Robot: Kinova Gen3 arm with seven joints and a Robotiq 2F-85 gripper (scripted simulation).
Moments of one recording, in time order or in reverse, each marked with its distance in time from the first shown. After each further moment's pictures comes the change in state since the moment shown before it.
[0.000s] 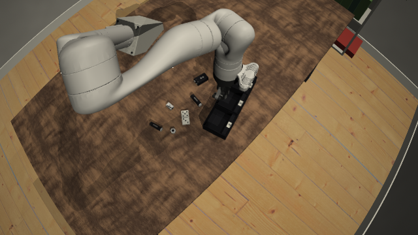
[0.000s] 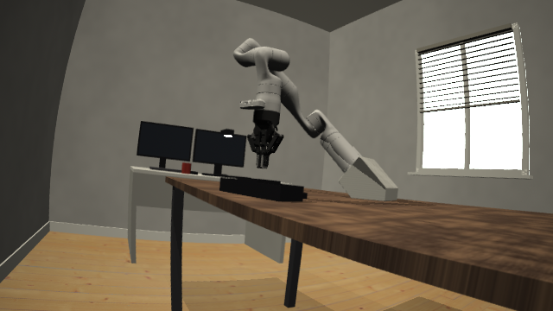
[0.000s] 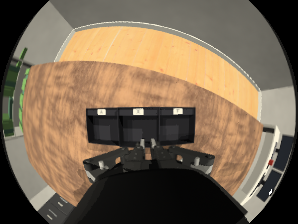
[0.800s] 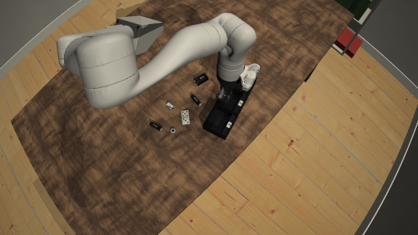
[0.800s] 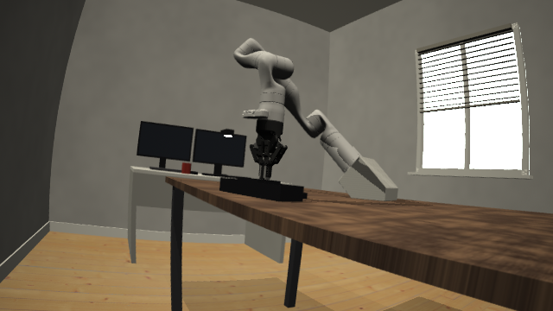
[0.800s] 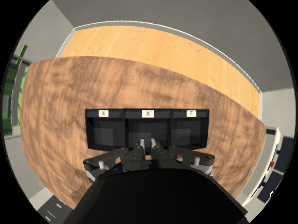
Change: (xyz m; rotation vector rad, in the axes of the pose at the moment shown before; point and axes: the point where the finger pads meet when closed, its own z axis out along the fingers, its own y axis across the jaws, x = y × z) arm 0.003 -0.018 0.030 -0.003 0.011 -0.011
